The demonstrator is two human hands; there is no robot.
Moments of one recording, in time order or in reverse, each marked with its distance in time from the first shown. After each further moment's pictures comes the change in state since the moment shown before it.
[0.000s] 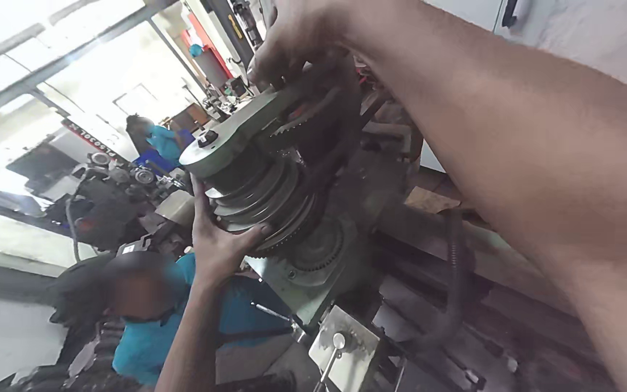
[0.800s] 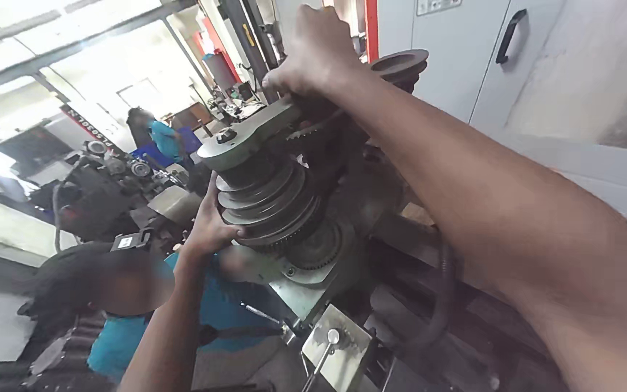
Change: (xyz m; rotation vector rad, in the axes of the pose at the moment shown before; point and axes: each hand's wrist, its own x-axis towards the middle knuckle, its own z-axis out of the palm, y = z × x) left_hand 0.027 -0.045 -0.028 -0.147 -0.285 0.085; right_hand -0.012 -0.027 0.025 -0.488 0.343 0.108
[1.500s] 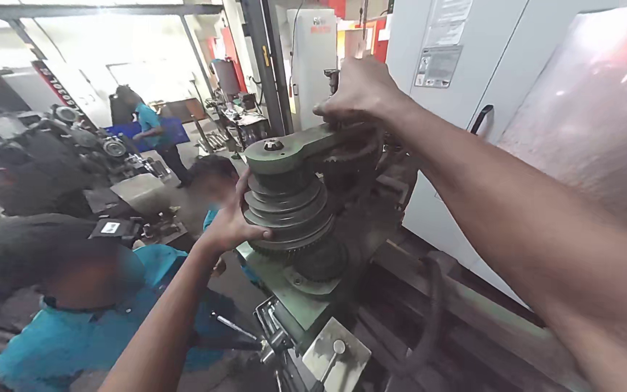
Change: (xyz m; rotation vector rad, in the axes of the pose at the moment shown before) left_hand 0.003 0.001 0.002 -0.044 -0.015 0.001; right_hand 0.020 -0.011 -0.008 -0.199 -0.116 -0.046
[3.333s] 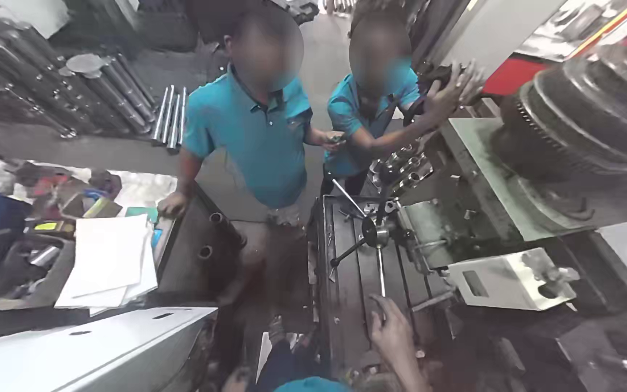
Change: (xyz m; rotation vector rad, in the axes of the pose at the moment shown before) left_hand -0.809 0.023 0.239 -0.328 0.253 -1.781; right_hand -0.519 -0.113 0.298 0.268 -0.605 -0.004
